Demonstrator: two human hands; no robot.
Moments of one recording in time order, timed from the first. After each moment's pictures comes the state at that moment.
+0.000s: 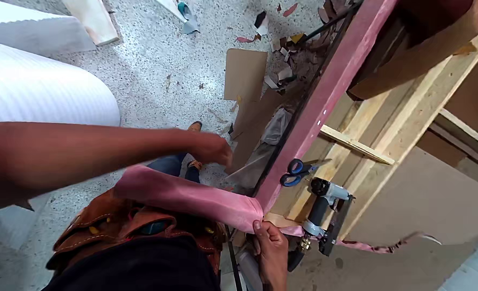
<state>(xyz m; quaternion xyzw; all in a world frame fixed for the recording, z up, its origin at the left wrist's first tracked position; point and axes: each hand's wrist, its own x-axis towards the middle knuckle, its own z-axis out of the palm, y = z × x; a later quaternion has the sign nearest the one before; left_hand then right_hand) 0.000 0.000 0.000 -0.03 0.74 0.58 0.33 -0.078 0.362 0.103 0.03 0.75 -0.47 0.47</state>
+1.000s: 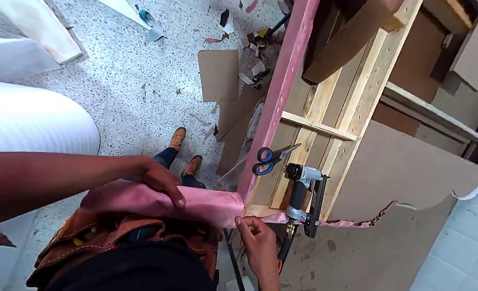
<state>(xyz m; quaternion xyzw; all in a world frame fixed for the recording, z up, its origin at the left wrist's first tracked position) 0.060 0.036 -0.010 -0.01 0.43 0.72 0.55 -0.092 0.367 0.115 -0.12 0.87 -0.23 0.42</state>
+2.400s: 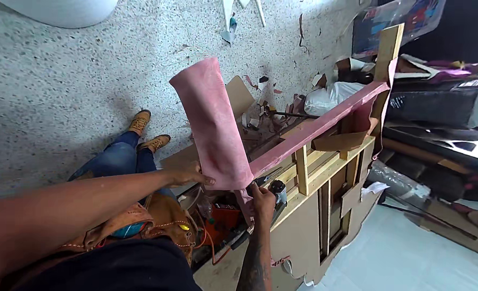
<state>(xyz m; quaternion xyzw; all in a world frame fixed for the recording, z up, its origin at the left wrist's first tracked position) 0.105 0.335 -0.042 -0.25 0.18 0.93 -0.21 -0.187 0.348 0.076 -0.34 0.91 0.10 0.22</state>
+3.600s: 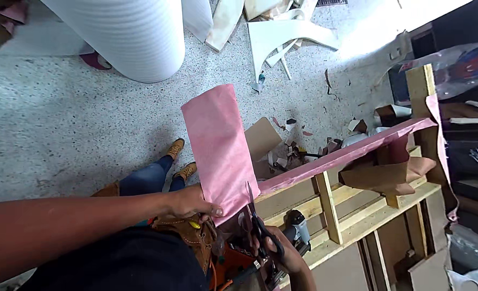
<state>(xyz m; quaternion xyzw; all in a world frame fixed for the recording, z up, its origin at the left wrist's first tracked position) 0.115 0.373 0.077 -0.32 0.24 0.89 -0.22 -0.261 0.358 0.105 -0.35 0.35 -0.02 0.87</state>
